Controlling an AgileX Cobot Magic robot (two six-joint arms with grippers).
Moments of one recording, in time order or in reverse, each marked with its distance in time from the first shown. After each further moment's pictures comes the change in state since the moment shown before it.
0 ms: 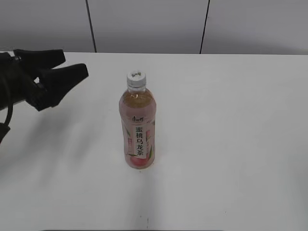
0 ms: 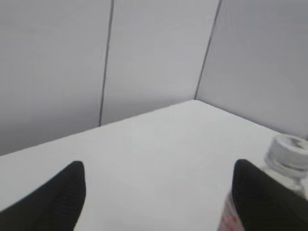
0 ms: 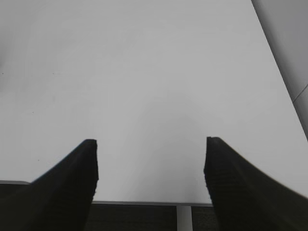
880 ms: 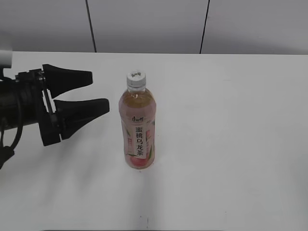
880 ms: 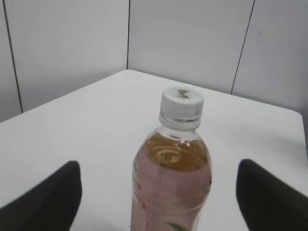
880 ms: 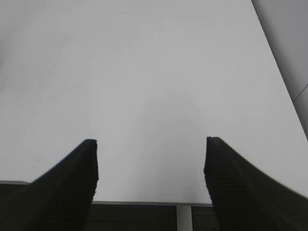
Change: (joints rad) left arm -0.075 0.000 0.000 0.229 -0.004 -0.008; right arm 0.000 0.000 0.000 0.000 0.000 0.000
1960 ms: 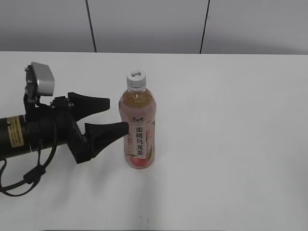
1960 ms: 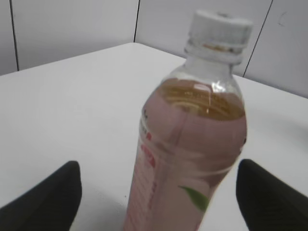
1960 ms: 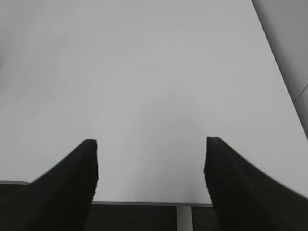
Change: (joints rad) left arm -0.113 0.220 -0.001 -0.184 -0.004 0.138; right arm 0.000 0.000 0.000 0.000 0.000 0.000
